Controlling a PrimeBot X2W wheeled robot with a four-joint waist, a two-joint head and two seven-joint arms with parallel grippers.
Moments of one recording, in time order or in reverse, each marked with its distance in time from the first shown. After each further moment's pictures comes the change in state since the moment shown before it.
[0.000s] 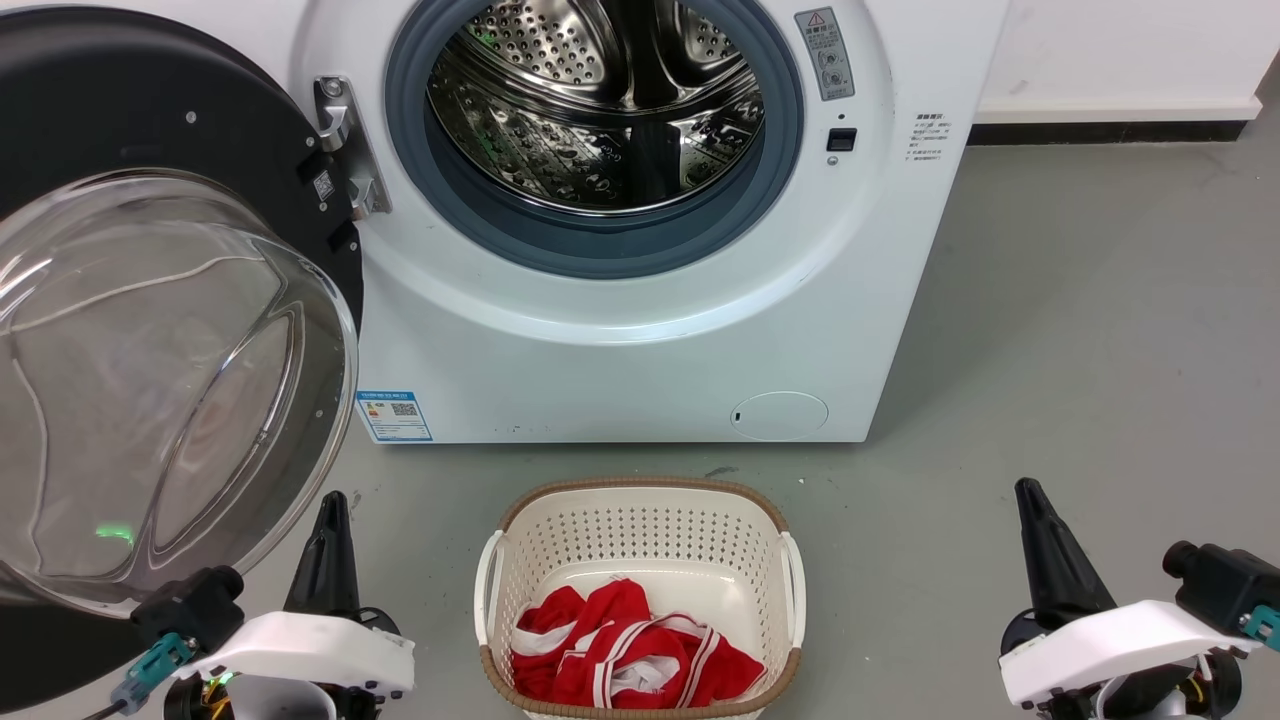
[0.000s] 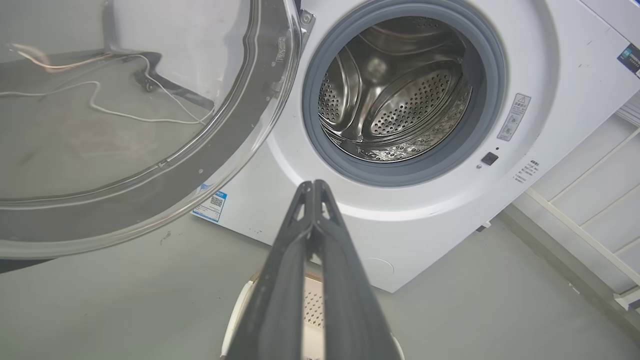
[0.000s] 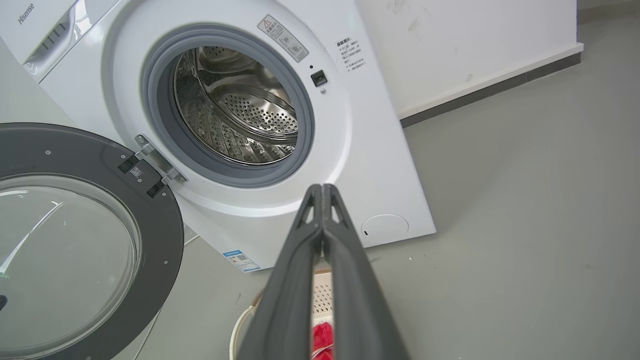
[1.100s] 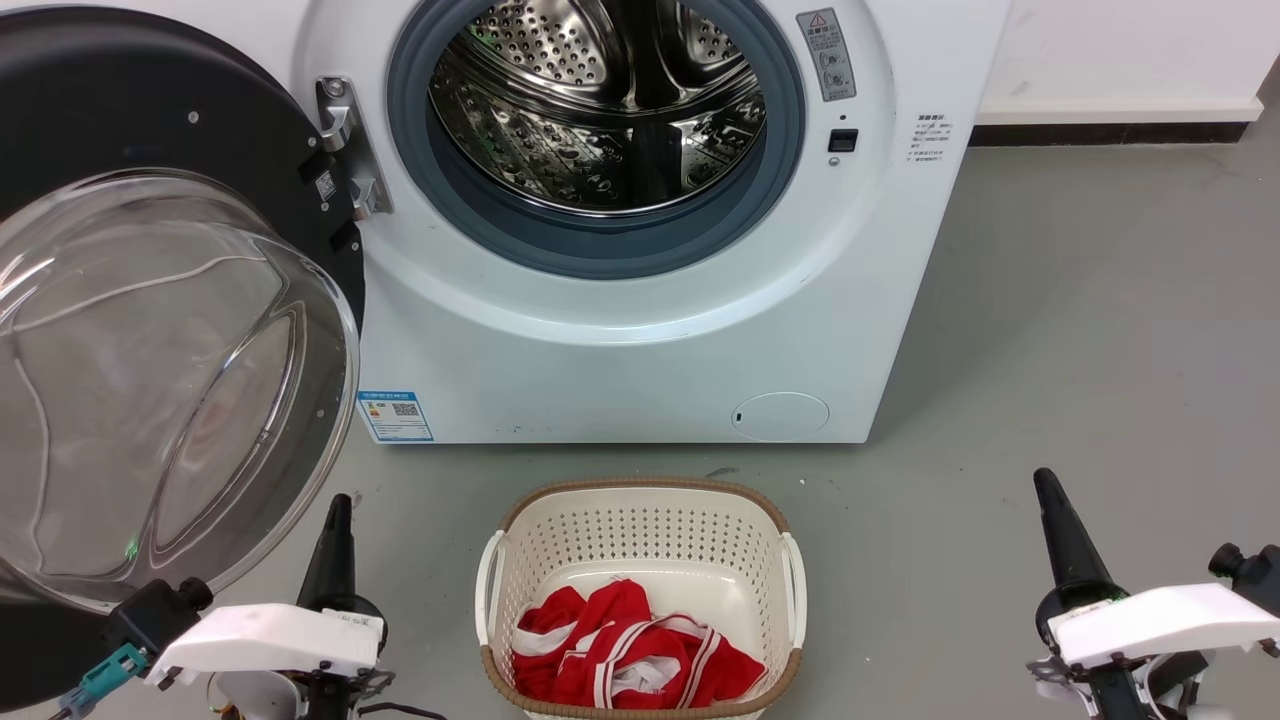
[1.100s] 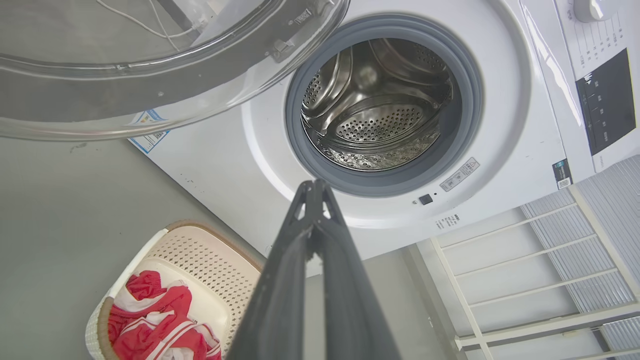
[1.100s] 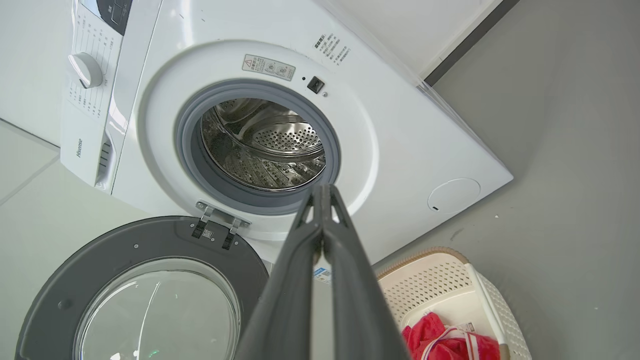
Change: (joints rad) left arm -0.022 -0.014 0.035 0.021 -0.461 -0.037 0.115; right arm -0.041 -0.011 -0.027 0.052 0.490 0.000 0.062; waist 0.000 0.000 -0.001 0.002
